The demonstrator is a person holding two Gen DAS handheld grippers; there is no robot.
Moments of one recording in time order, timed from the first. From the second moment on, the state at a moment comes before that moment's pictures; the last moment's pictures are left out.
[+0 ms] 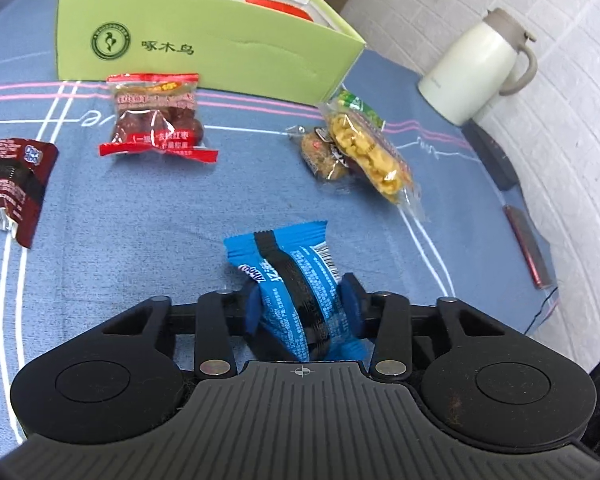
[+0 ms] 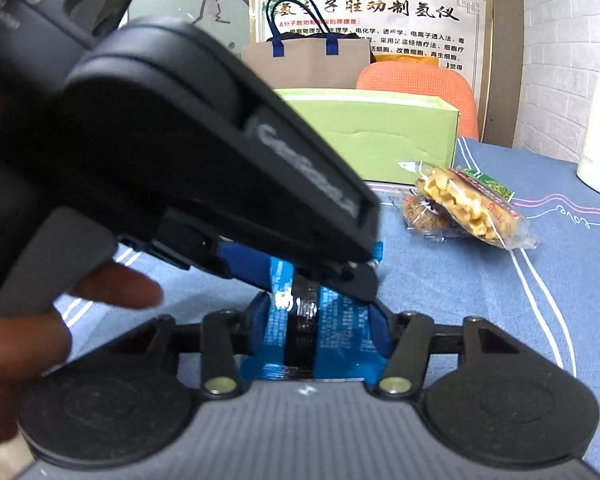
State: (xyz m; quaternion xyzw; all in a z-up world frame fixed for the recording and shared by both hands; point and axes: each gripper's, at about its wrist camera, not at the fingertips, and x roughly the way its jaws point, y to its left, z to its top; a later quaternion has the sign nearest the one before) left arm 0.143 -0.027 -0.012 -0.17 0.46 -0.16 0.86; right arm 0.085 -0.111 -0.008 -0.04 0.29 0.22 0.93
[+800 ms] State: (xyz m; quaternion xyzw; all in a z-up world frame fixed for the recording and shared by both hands) left arm 0.386 0.019 0.080 -0.19 0.37 -0.14 0.90; right arm 0.363 -0.089 0.077 -0.09 0.25 0.27 0.93
